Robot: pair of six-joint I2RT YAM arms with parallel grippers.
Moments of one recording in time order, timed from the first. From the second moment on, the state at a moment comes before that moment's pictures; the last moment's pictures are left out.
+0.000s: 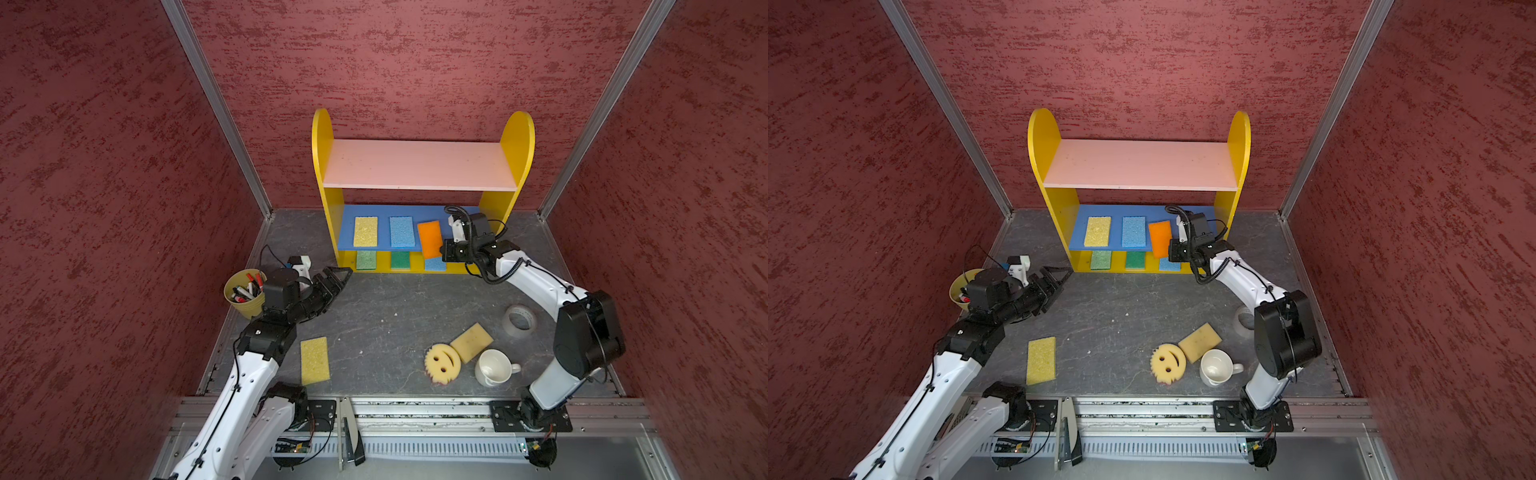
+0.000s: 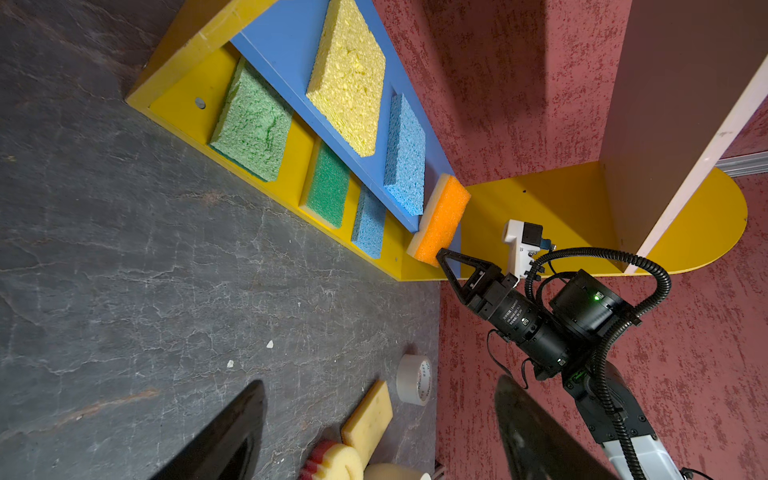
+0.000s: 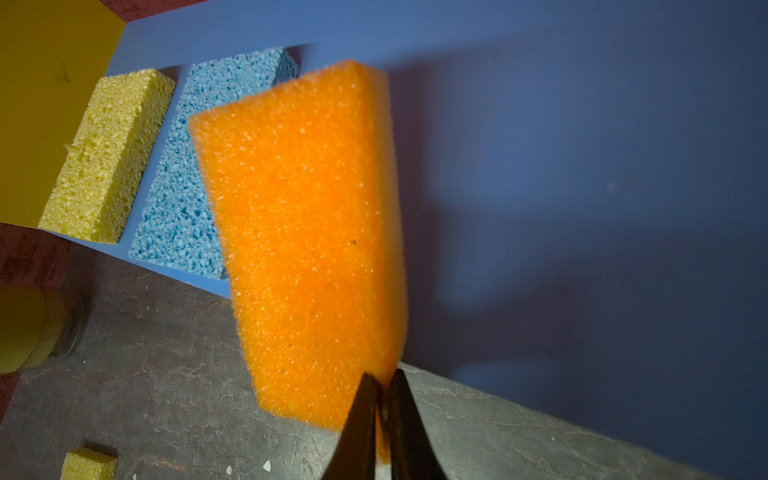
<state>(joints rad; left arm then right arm) -0.18 0.75 0.70 -0.38 0.41 -1.04 0.37 1.69 1.30 -0.37 -0.17 0.35</state>
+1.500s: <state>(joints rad) -0.16 0.74 0.67 -0.36 0.42 -1.04 0.37 1.66 1.35 -0.34 -0.05 0.39</state>
